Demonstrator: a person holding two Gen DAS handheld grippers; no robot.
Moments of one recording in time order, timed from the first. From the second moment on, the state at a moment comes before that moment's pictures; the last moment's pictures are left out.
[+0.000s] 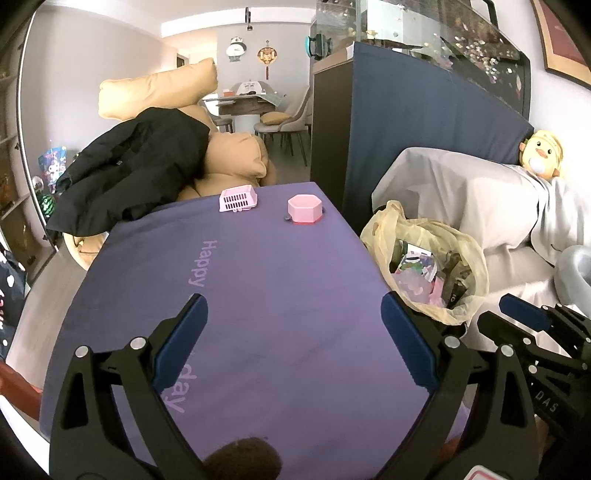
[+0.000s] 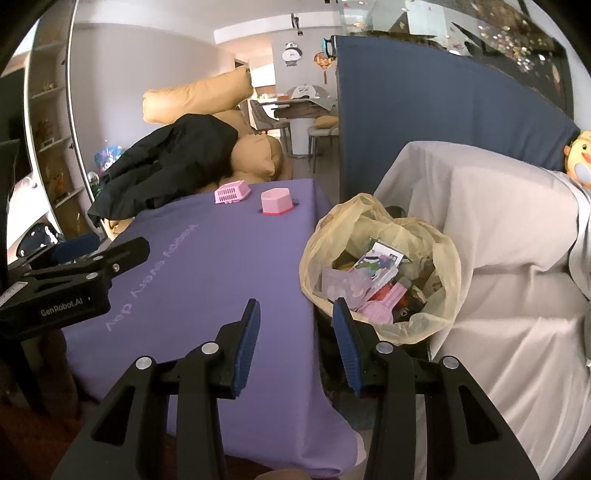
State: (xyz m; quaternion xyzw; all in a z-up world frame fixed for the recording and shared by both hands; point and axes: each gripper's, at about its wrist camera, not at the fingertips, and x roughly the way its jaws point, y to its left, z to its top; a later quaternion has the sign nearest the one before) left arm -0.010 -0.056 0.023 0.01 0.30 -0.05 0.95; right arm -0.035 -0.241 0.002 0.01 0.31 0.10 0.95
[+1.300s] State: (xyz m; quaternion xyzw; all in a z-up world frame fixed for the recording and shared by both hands) left arm -0.011 -0.057 0.023 0.01 0.30 -0.05 0.95; right arm -0.035 -0.245 0.000 0.01 0.31 0.09 0.95
